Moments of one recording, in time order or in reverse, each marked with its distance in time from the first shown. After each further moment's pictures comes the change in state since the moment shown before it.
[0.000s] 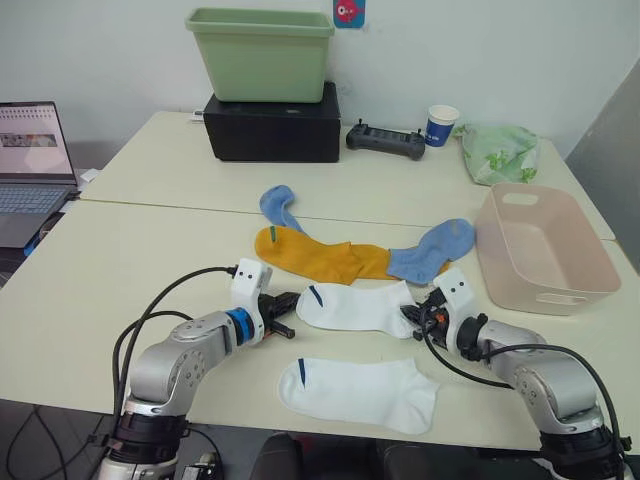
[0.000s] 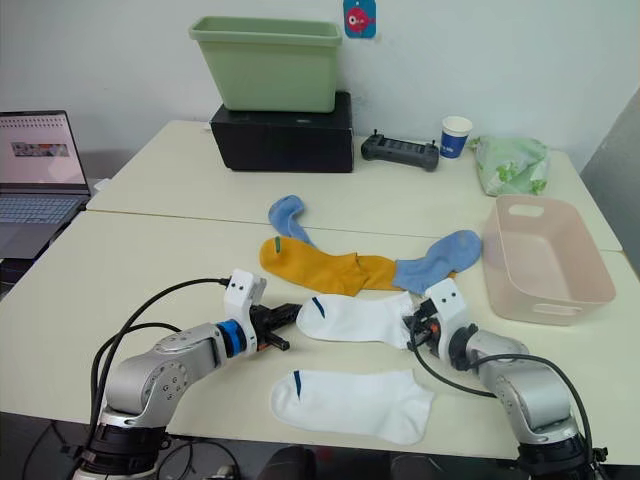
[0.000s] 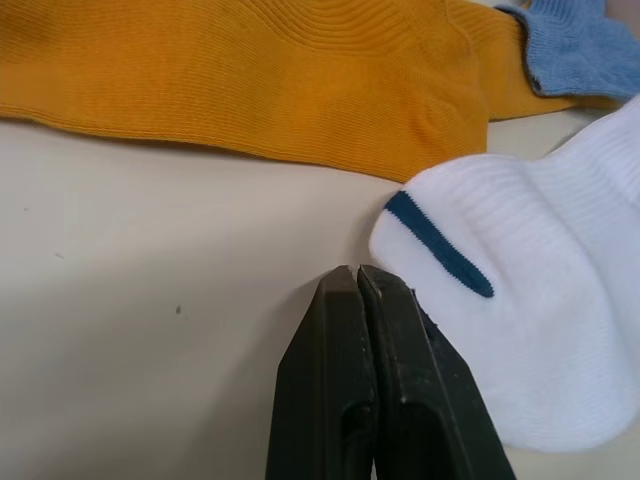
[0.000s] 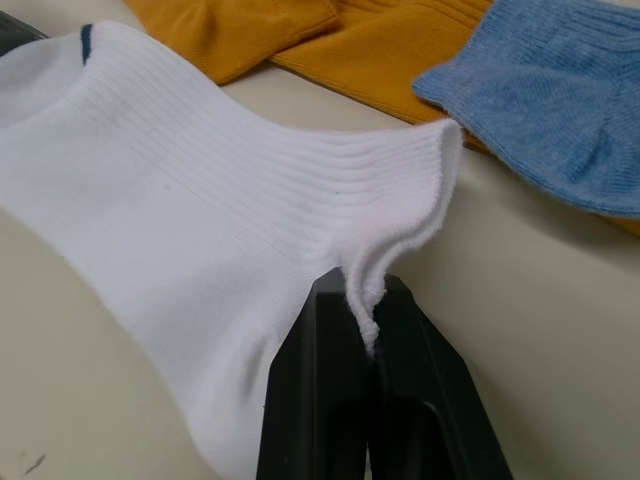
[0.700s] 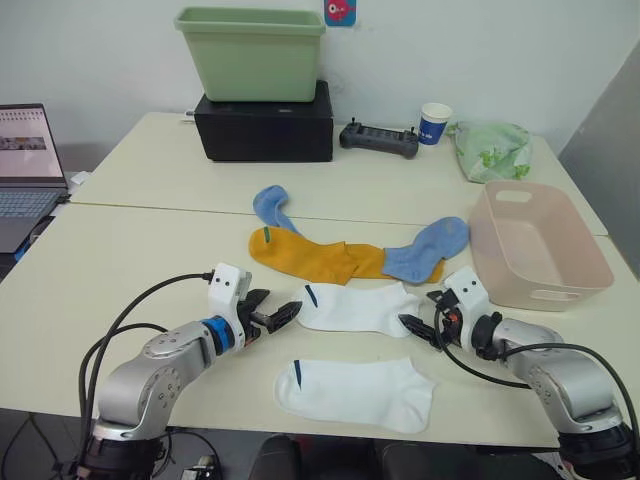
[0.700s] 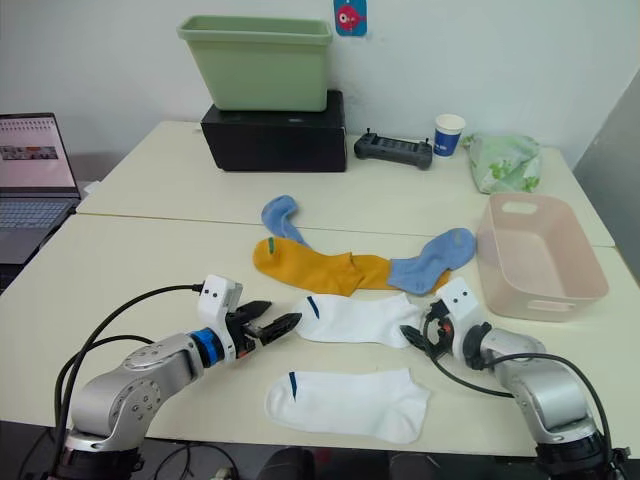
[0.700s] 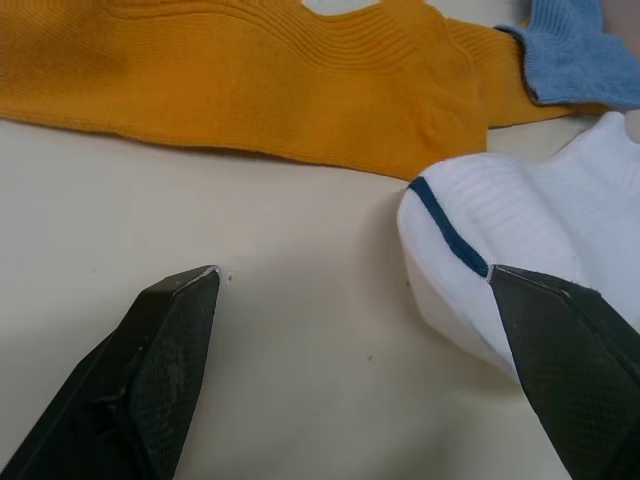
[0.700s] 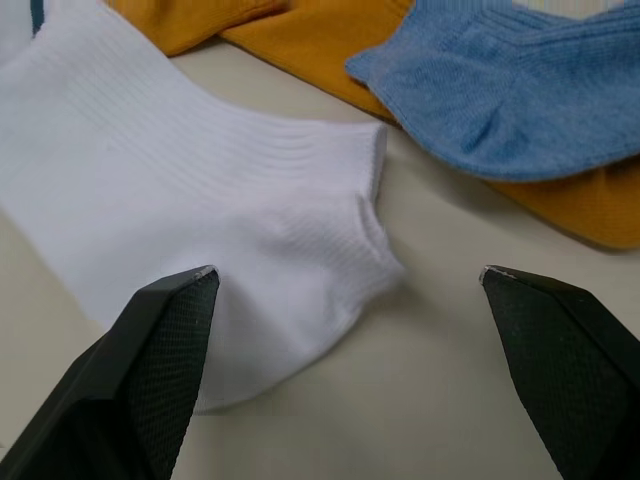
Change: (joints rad) left arm 0.082 0.068 0.053 -0.065 -0.040 -0.085 0.012; right arm 0.005 -0.056 -0.002 0.045 -0.023 -0.090 0.011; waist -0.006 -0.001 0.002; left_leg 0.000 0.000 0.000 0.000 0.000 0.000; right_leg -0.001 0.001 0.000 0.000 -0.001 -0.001
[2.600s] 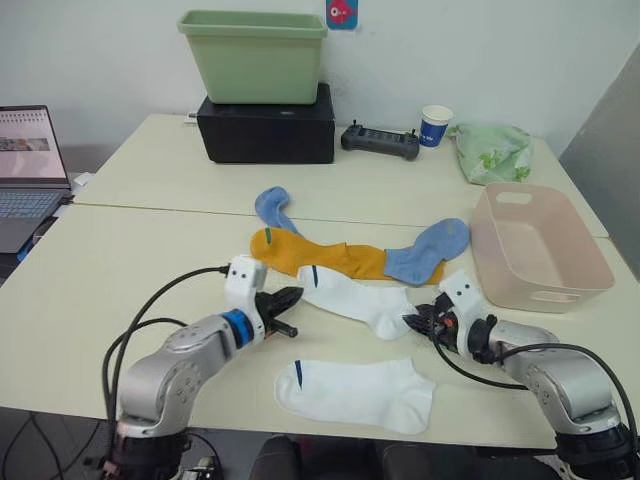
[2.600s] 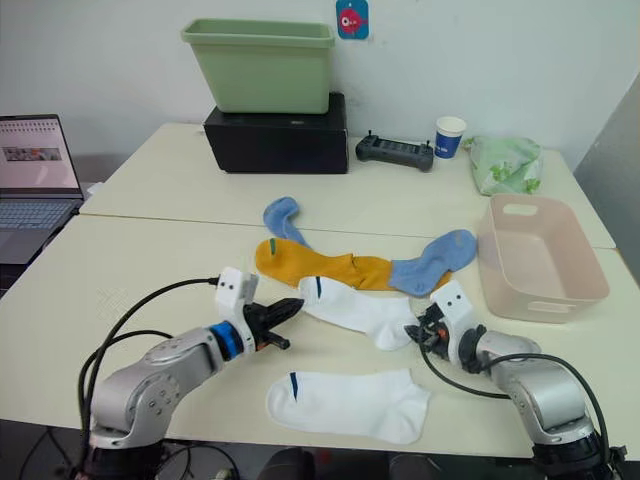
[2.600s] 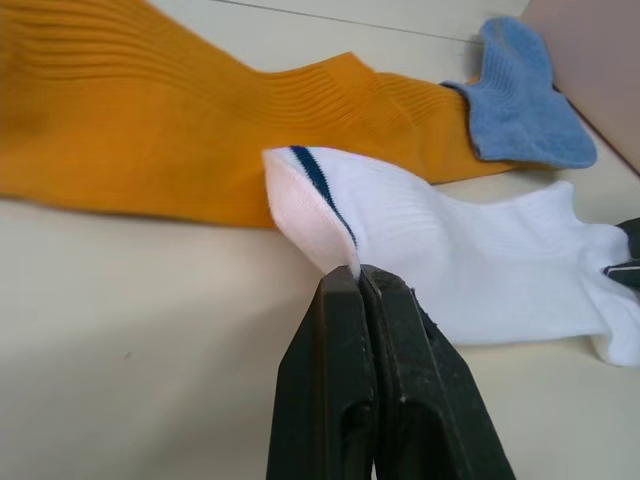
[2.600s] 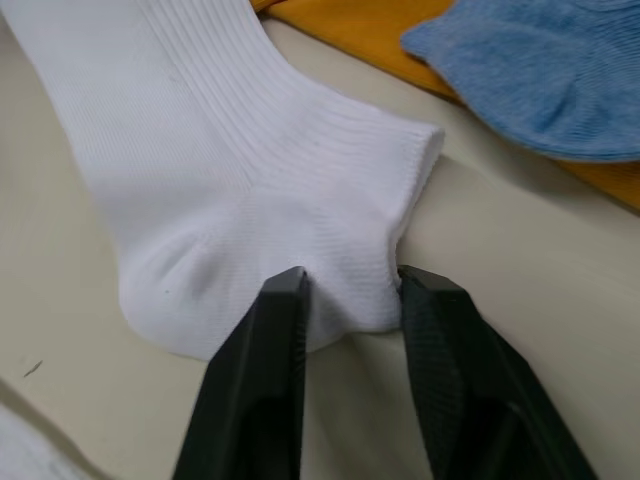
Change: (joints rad) left arm 0.051 -0.107 0.074 -0.164 -0.017 0.124 0.055; right arm -0.006 -0.052 0.023 -0.066 0.041 0.110 0.085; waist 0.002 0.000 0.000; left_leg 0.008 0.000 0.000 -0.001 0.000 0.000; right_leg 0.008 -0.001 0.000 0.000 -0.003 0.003
